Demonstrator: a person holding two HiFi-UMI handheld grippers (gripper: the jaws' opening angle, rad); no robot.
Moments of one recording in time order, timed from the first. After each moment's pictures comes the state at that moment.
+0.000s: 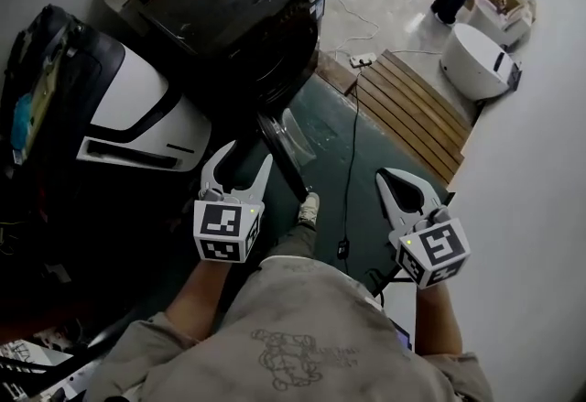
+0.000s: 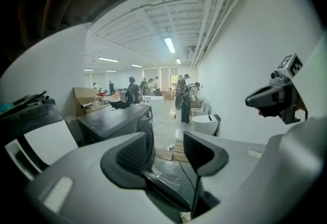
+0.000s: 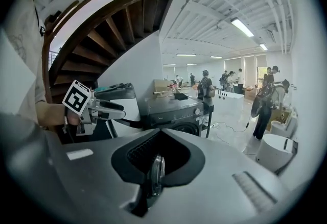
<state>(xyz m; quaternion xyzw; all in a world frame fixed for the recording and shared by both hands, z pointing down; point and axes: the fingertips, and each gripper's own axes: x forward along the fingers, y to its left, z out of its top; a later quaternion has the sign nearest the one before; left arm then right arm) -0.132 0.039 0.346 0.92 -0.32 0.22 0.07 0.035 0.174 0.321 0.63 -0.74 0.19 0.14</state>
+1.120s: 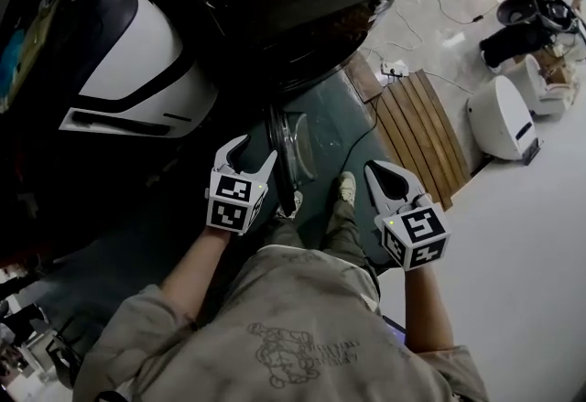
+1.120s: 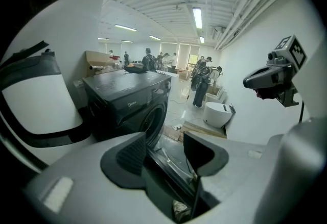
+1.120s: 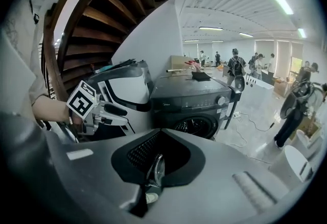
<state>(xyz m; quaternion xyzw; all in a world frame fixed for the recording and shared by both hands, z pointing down) -0.128 -0.084 0.494 0.85 -0.37 0.31 0.21 0.057 -0.019 0.414 0.49 -0.80 0.24 0.26</state>
